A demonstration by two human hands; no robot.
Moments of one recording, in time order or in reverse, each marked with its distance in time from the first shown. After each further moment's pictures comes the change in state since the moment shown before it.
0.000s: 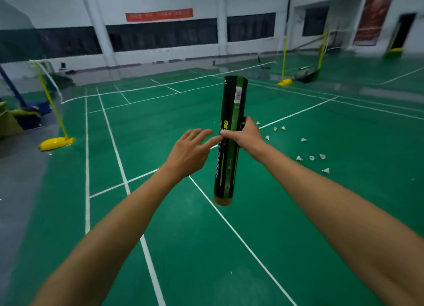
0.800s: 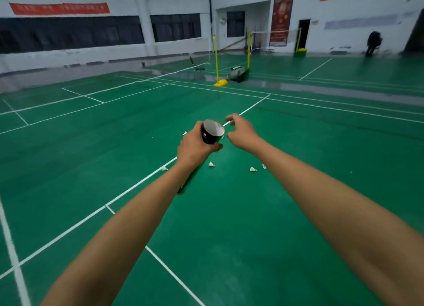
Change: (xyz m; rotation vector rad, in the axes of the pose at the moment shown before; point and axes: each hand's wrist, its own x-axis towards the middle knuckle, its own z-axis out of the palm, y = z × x) left_hand 0.439 -0.082 0.389 -0.987 -0.117 -0.596; right_hand 0.502 0.177 -0.134 -0.516 0.138 0.070
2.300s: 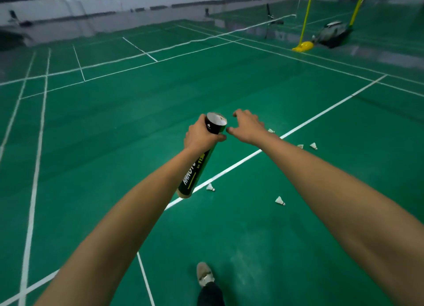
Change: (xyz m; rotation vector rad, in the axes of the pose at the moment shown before) left_hand 0.846 -0.608 0.027 0.121 0.074 -0.446; right_hand 0.953 0.001 0.511 -0.296 -0.380 -0.131
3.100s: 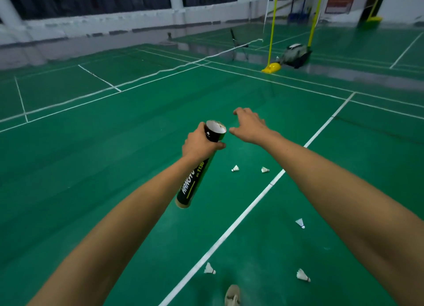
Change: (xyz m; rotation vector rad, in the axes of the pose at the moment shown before) left_hand 0.549 -0.017 0.042 0.018 -0.113 0.148; right_hand 0.531 0.011 -0.043 -0.095 0.128 0.096
